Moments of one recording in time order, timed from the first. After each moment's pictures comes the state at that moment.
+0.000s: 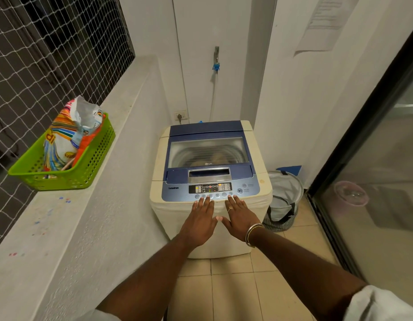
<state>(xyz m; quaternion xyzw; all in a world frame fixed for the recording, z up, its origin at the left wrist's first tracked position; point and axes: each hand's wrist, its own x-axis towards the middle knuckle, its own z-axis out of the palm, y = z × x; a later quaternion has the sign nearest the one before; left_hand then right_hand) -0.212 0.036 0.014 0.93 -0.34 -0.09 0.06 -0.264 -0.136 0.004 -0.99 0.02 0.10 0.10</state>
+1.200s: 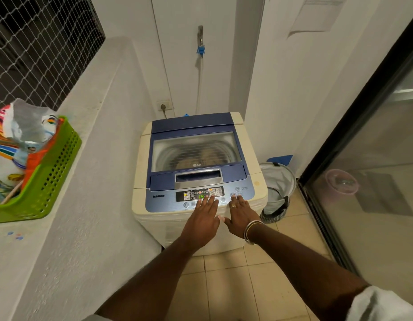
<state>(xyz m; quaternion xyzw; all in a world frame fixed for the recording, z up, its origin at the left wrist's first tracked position) -0.166 -0.017 -0.012 0.91 -0.39 -0.07 0.10 -0.217 -0.182 -0.024 -0.98 0.09 0.17 0.10</state>
